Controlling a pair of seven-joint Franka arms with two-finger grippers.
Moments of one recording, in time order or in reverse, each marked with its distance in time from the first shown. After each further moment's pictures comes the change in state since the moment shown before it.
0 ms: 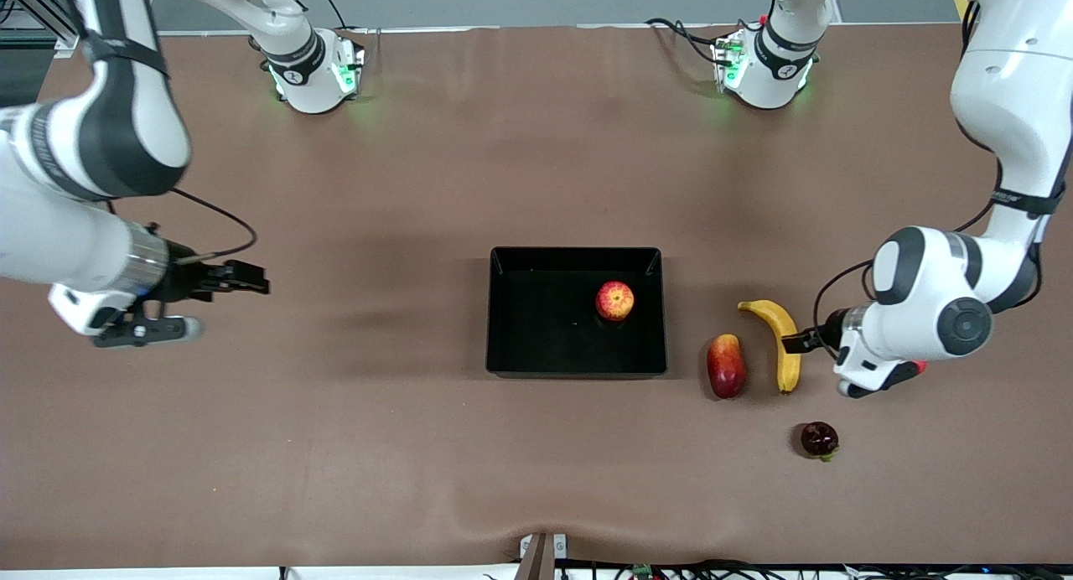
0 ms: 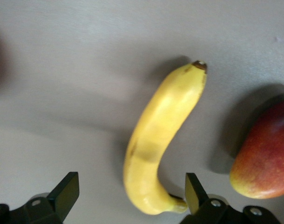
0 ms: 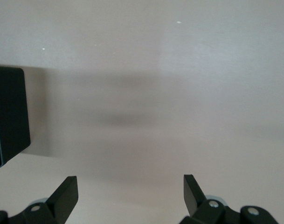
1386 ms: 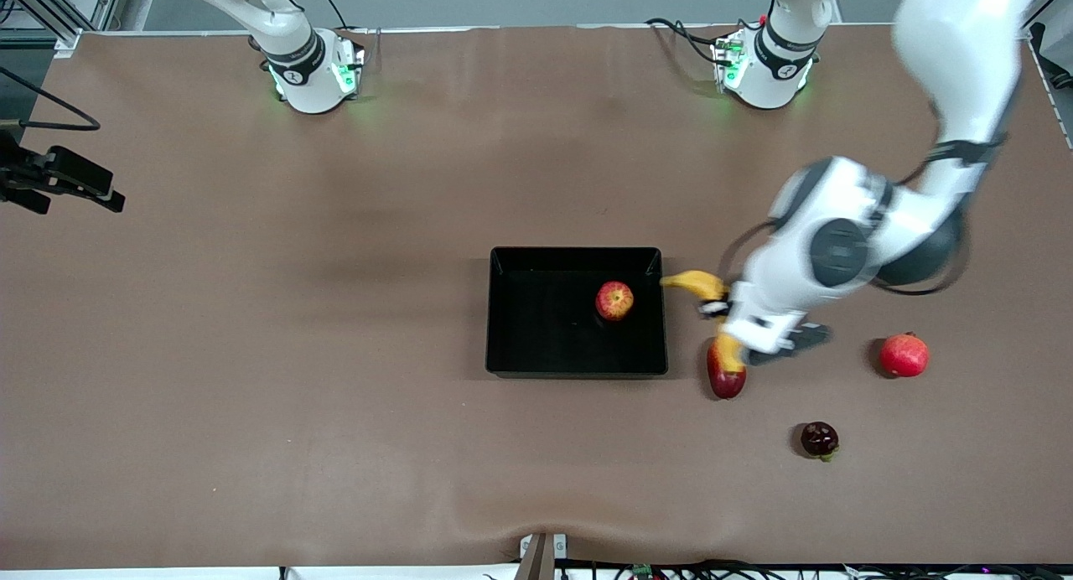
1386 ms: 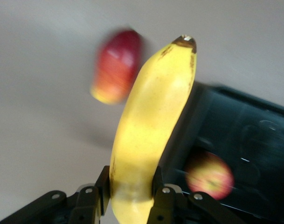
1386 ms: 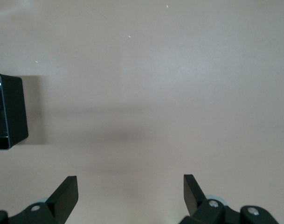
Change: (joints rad) left arm -0.211 -0.087 -0.238 0.127 0.074 -0.189 -0.445; right arm -0.052 -0.188 -0.043 0.174 -0.091 -0.289 0.031
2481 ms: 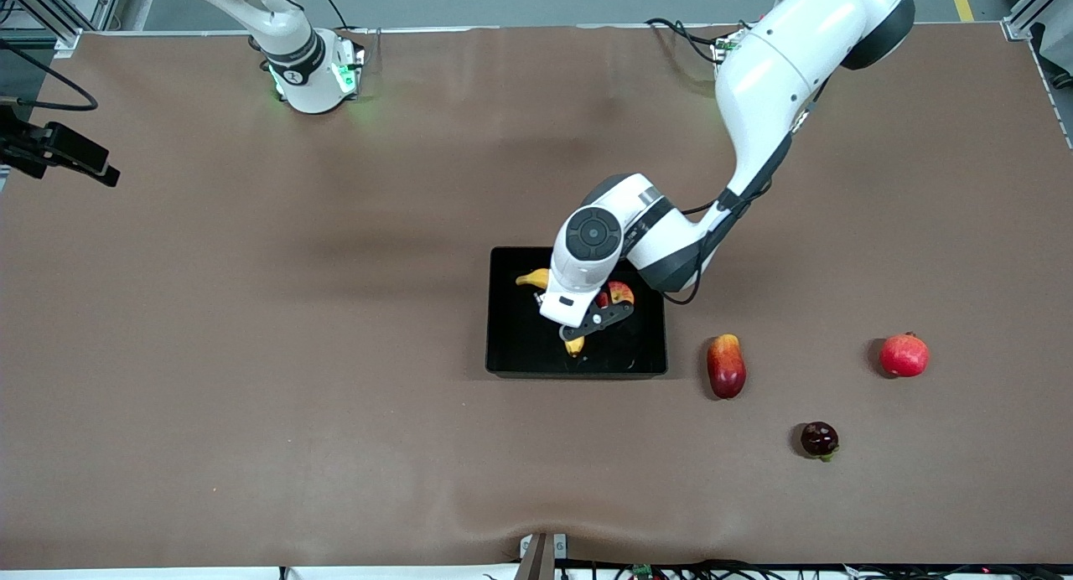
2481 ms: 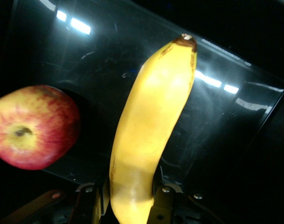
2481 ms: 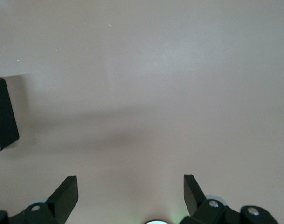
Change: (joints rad) left arm -0.483 0.265 0.218 0.161 0.000 0.250 -0.303; right arm -0.022 -0.098 0.027 -0.109 -0.046 0.008 0.080
